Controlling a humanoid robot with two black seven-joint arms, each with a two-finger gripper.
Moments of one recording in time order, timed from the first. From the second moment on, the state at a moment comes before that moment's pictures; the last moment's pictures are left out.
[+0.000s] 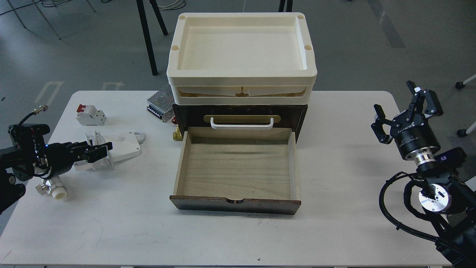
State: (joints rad) left arm -0.64 0.73 -0.23 -0.68 1.52 0.02 -0.49; right arm 0.27 -0.35 1.21 0.99 -0.44 0.29 0.39
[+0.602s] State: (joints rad) left arm -0.65 0.73 -0.13 -0.66 1.51 0.09 -0.49; right arm 0.27 -0.35 1.21 0.99 -0.44 0.29 0.39
